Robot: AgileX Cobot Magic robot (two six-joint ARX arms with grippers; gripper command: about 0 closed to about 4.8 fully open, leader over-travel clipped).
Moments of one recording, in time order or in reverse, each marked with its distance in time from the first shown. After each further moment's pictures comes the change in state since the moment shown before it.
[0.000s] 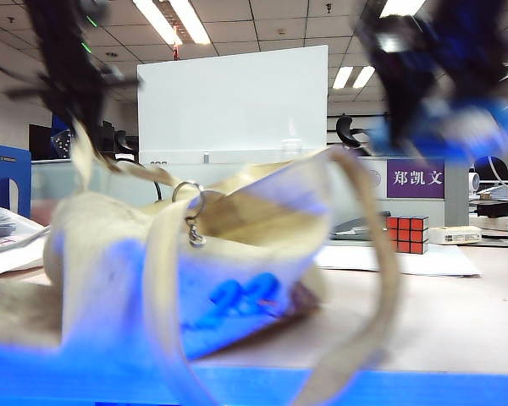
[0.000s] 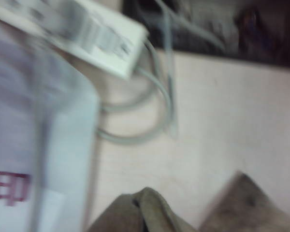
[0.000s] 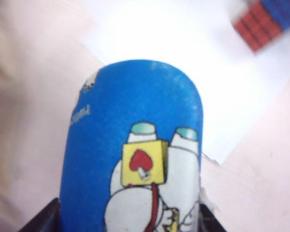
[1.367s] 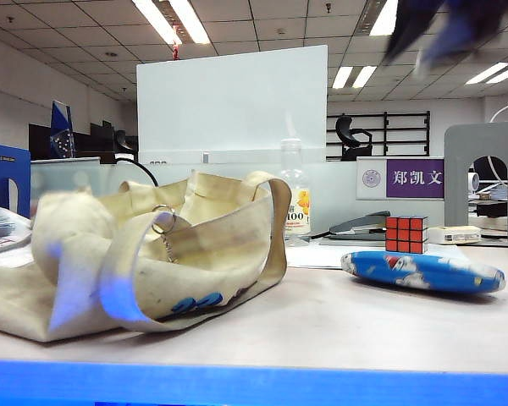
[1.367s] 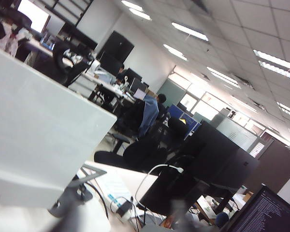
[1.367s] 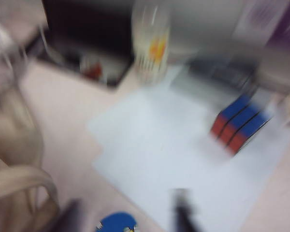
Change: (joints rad) left arm 0.031 -0.201 0.002 1.146 0.539 -0.583; right arm -0.132 -0.121 0.021 0.298 -0.180 0.028
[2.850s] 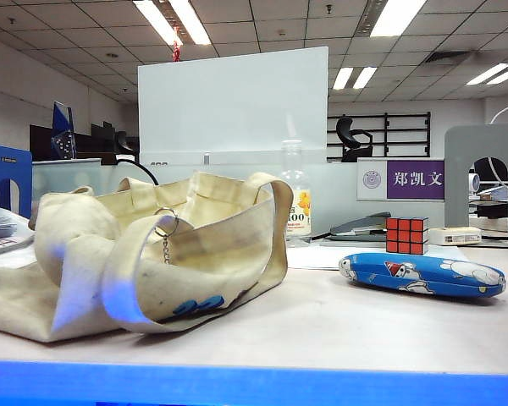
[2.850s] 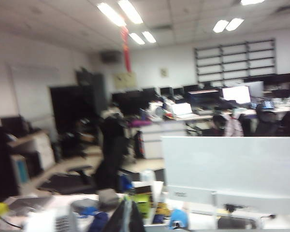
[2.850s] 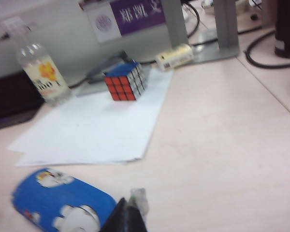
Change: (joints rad) left arm 0.134 -0.941 0.005 -0.940 -0.561 0.921; right arm -0.030 -1.100 -1.109 0.321 0.377 0.352
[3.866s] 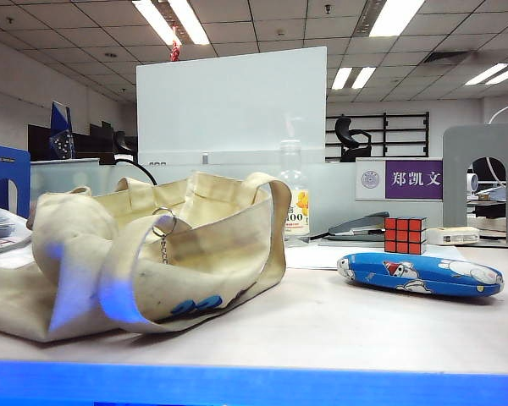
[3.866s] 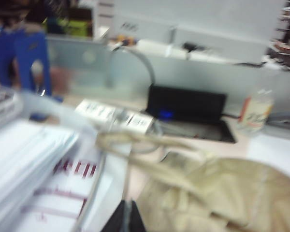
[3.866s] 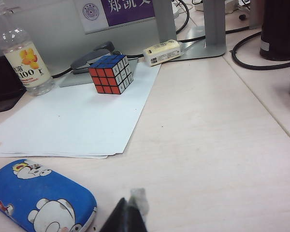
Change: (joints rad) left arm -0.063 -0.534 -1.715 0.724 0.049 -0.269; right arm -0.080 -0.005 -0.004 -0.023 -0.064 -0.072
